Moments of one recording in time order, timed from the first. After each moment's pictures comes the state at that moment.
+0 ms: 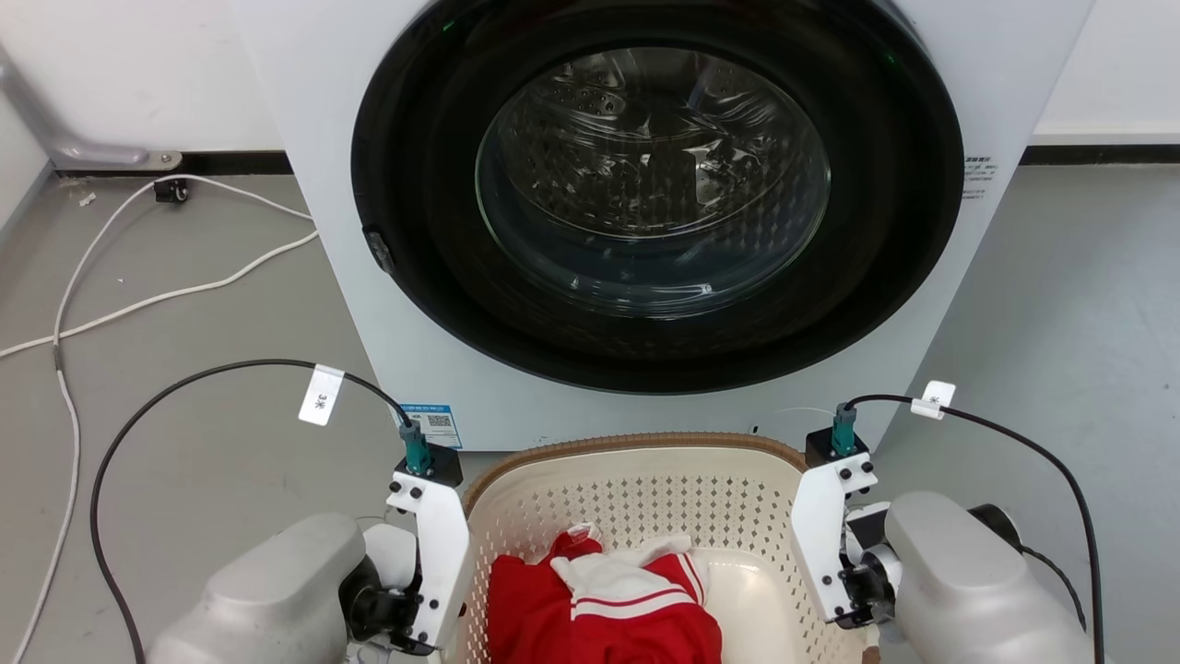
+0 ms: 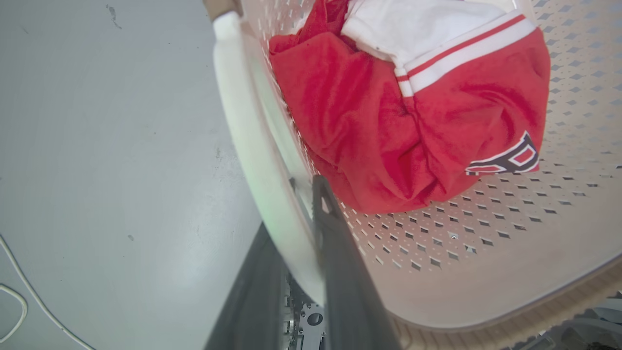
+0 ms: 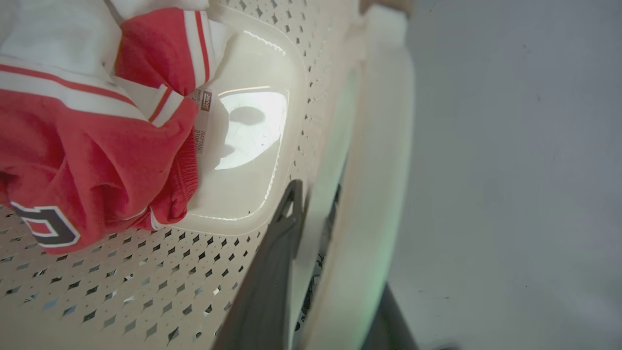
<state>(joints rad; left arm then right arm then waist) -0.74 0.43 -1.28 0.75 -1.27 -0.12 0.63 -0.70 -0.06 0.57 1.20 0.42 0.13 0.70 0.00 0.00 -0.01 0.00</state>
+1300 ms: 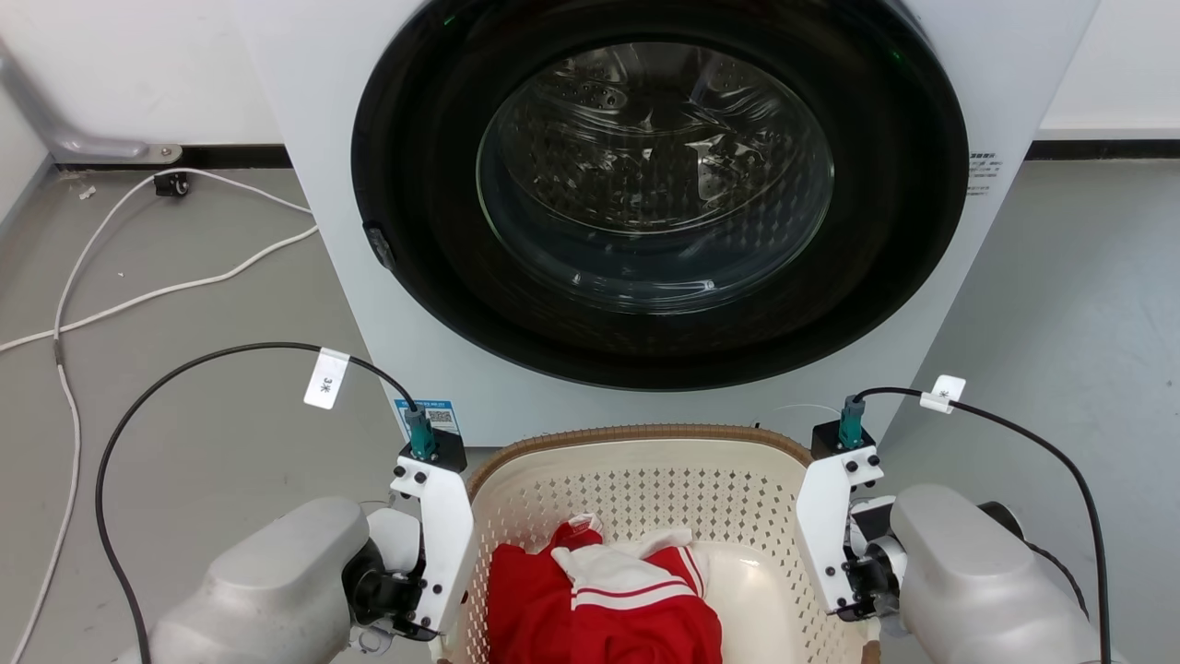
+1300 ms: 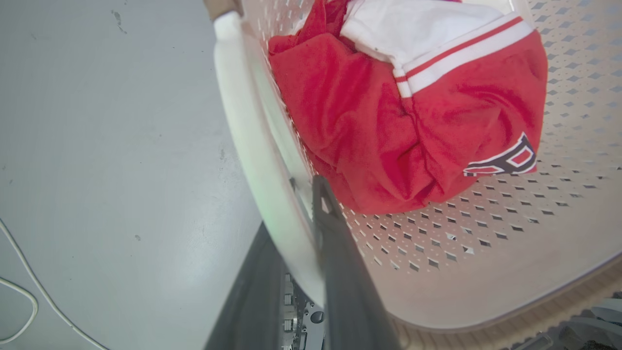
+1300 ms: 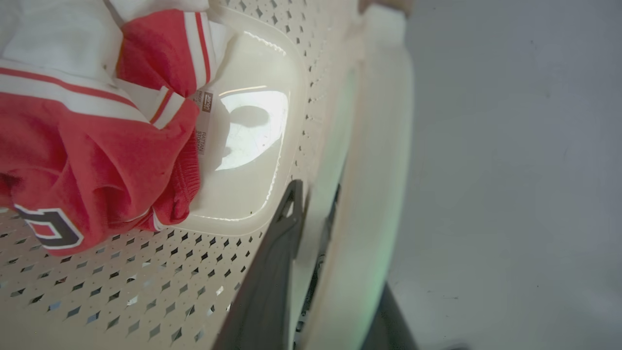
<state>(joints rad) -0.77 0.42 -1.28 0.75 -1.27 -0.12 0.65 -0.73 -0.06 0.63 1.24 0.51 0.13 0.68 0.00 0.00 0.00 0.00</state>
